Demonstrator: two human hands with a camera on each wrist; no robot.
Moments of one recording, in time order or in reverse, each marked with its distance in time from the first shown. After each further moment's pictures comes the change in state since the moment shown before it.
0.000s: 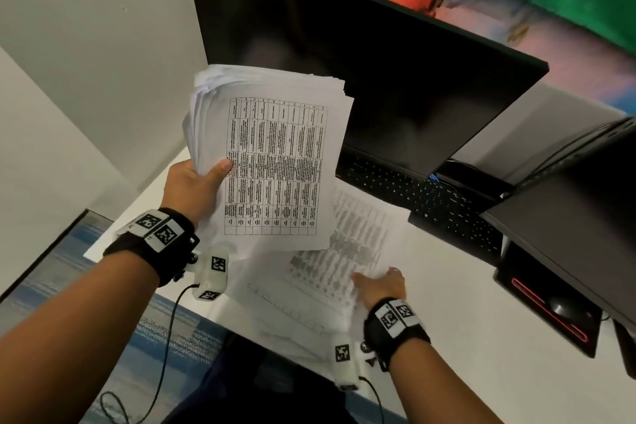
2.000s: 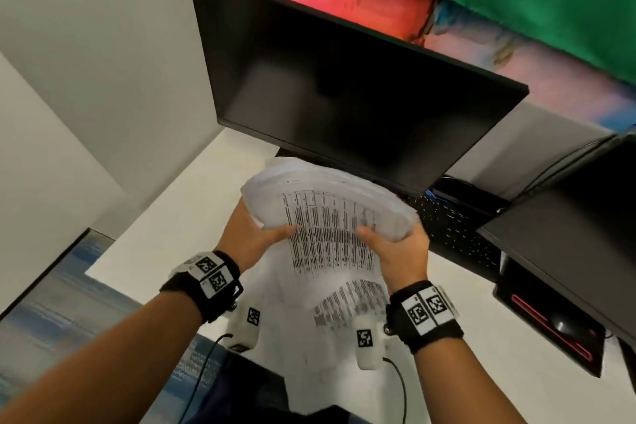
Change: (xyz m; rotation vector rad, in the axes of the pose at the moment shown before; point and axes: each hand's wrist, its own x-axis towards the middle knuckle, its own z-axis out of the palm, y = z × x) left_hand -0.048 -0.003 0.051 -0.129 -0.390 0.155; right_hand -0.050 -0.068 -0.066 0.777 -0.225 -0.776
